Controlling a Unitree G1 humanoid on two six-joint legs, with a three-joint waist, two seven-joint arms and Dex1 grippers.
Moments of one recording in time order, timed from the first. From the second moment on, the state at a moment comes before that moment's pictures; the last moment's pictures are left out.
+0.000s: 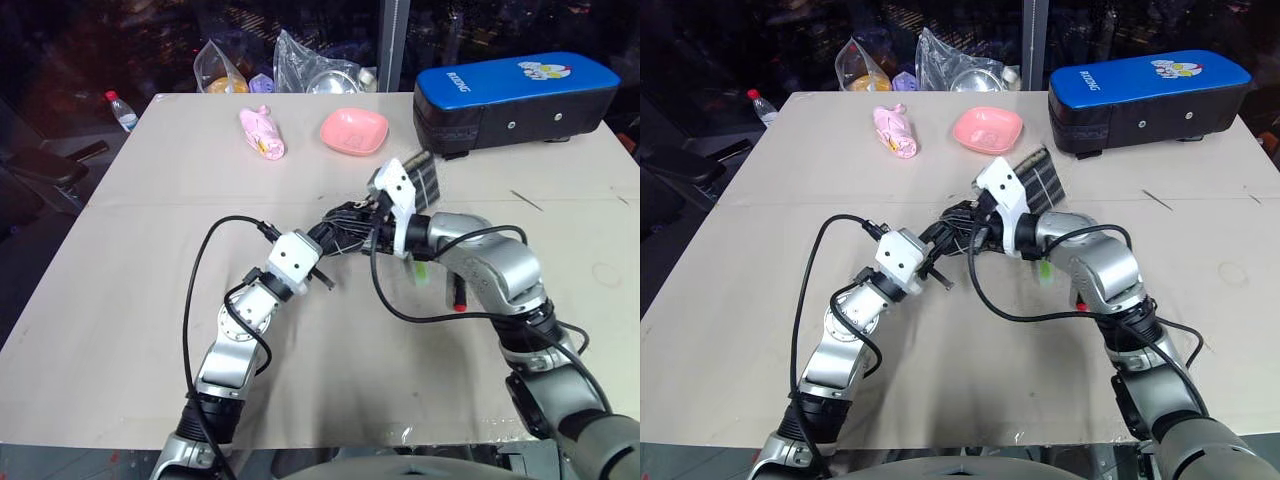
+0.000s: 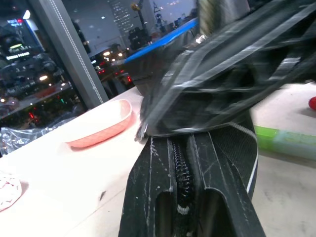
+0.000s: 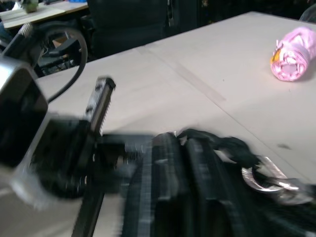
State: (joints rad) left arm -0.16 0.29 -0.12 -0.13 0.00 -0.21 -0.43; right arm -0.66 -0.30 0.22 -0.20 0.46 0.79 0.71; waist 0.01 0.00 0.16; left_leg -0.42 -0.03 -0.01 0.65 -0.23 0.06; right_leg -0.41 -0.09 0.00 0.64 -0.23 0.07
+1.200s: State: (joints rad) left arm -0.23 0.37 -0.15 -0.06 0.18 -0.38 -0.40; right arm -0.66 -0.63 0.03 -0.27 0.62 1.11 0.60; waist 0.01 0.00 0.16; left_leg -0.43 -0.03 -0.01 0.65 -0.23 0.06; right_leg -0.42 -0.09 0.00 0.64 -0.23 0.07
